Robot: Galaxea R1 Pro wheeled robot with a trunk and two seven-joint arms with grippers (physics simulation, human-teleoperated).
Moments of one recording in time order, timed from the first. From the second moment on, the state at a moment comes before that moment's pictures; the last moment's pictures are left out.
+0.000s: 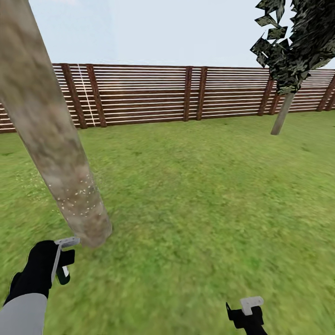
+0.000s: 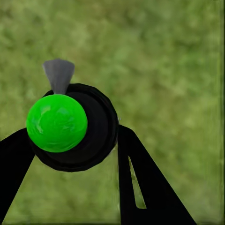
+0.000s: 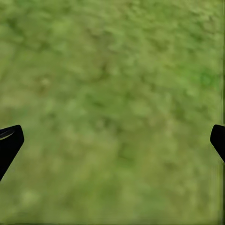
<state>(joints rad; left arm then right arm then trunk) -0.60 0.10 0.47 -1.00 -0.32 0.97 -0.11 -0.48 -0.09 0.21 -0.03 -0.06 -0.51 -0.08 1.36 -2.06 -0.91</state>
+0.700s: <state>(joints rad) -0.46 0.20 -0.06 -0.55 -0.64 0.03 -0.86 -0.48 -0.09 0.22 -0.38 0.45 -0.47 0.59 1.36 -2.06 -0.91</state>
